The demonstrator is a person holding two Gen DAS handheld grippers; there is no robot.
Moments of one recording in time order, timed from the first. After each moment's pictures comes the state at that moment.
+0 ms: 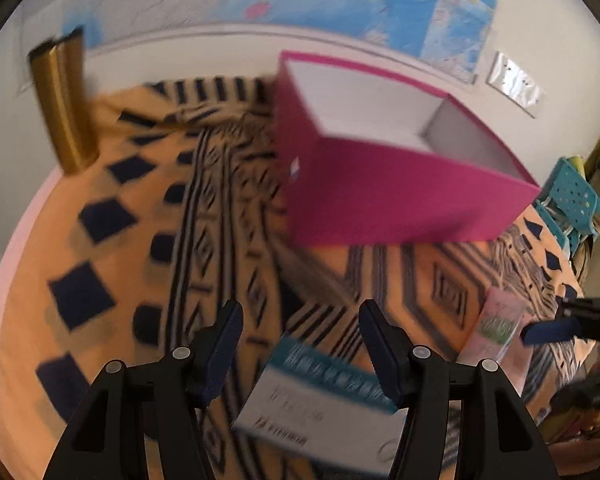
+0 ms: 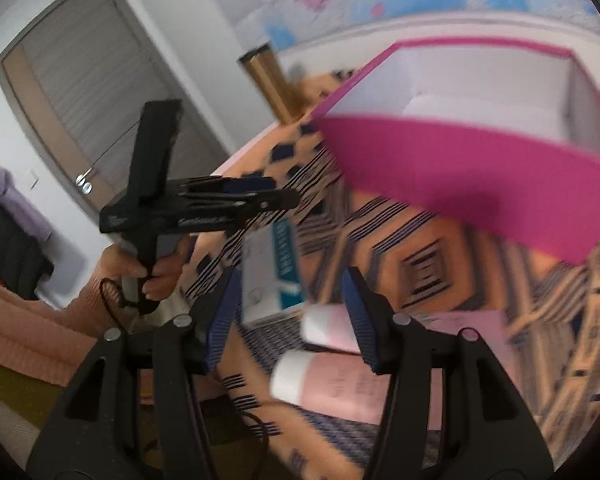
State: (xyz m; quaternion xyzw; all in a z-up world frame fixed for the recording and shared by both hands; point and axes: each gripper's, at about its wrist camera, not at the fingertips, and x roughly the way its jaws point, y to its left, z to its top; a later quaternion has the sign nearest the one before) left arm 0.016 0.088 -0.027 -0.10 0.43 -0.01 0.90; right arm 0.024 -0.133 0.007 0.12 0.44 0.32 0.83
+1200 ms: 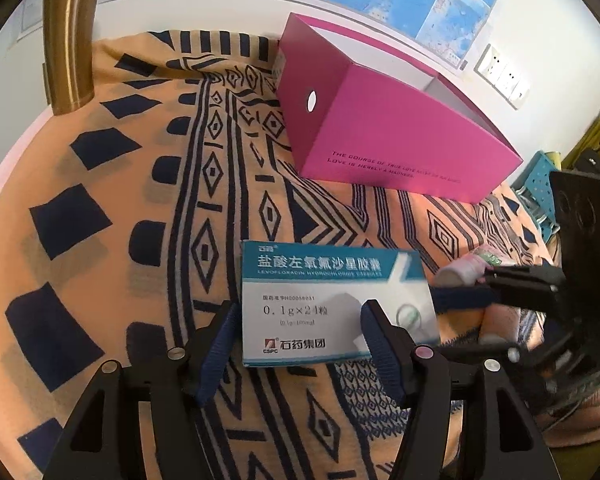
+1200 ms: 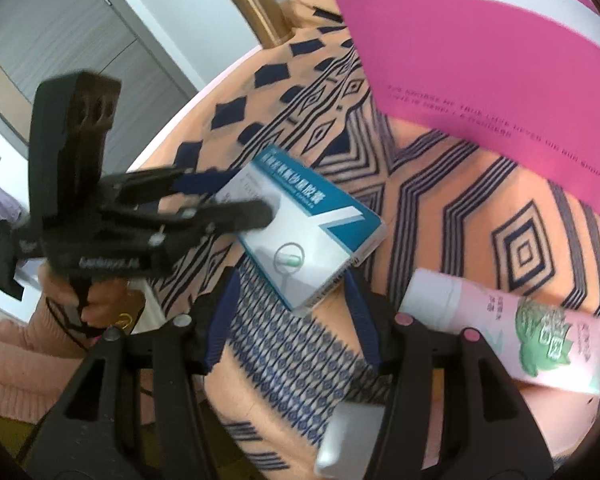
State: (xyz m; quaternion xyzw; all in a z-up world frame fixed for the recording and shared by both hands) left arm -0.014 0.108 -0.055 -0.14 0.46 -0.07 0.88; right arm 0.073 -0.055 -0.053 0.07 0.54 0.27 0.79
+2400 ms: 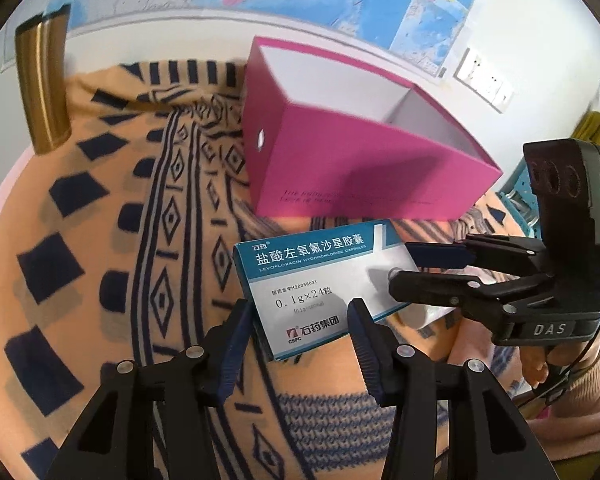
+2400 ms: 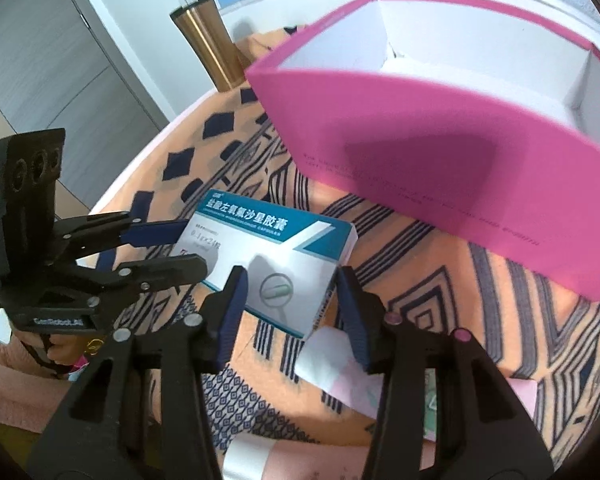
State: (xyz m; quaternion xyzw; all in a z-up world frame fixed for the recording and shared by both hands) left arm -0.001 0.081 -0.029 -0.13 0.43 -0.09 0.89; right arm 0.097 -0.095 -0.031 0.06 0.51 0.22 0.83
